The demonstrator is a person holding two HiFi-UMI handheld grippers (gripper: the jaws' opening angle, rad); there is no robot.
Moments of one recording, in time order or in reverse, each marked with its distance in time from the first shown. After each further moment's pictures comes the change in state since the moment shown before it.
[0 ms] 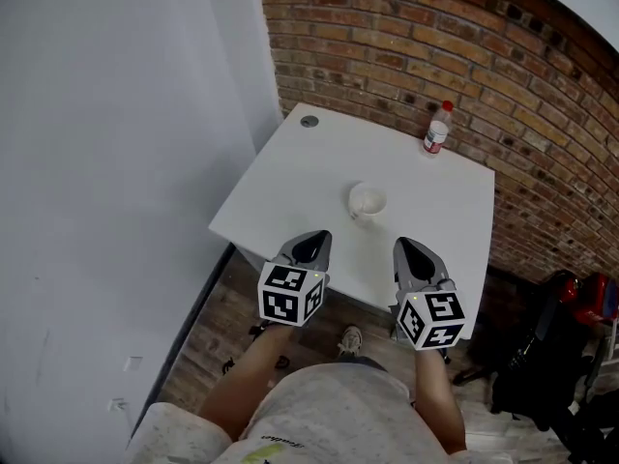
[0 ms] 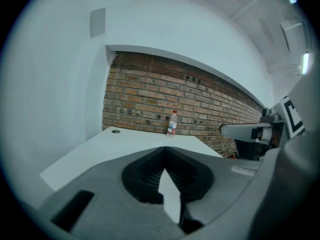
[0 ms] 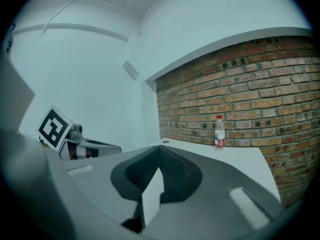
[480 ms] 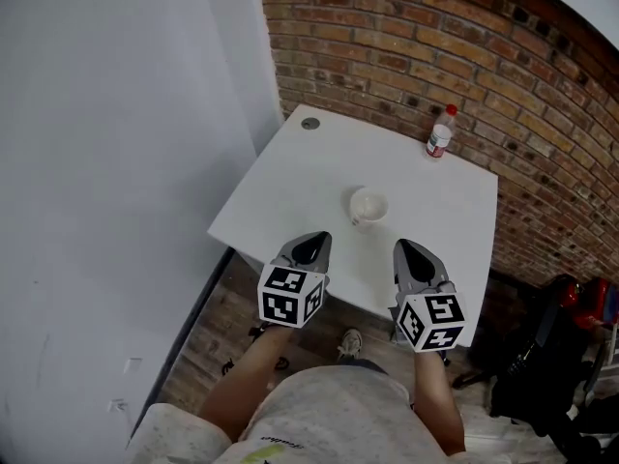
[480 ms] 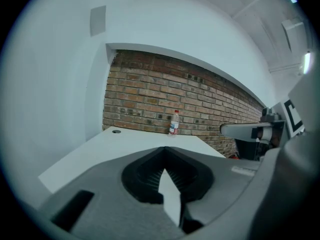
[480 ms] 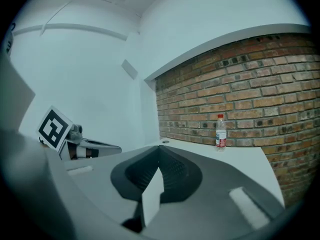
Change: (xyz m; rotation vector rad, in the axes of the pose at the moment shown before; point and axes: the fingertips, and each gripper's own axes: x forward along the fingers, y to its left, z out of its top) left arm 0.015 0.010 0.004 0.000 0.005 0.007; right arm 0.018 -0.008 0.001 0.007 0.007 0.004
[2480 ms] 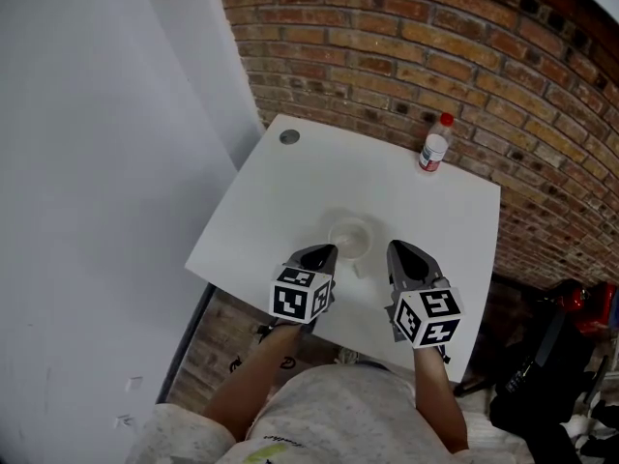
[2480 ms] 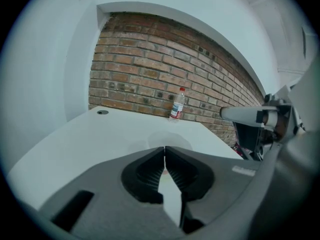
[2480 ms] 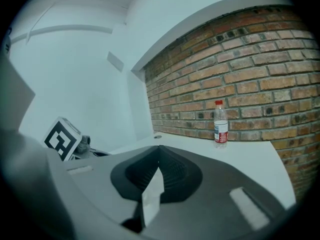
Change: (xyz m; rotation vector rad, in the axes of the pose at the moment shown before) left arm 0.148 0.012 -0.029 -0.052 0.216 -0.039; right arm 0.096 -0.094 -0.009 0.068 0.083 0.023
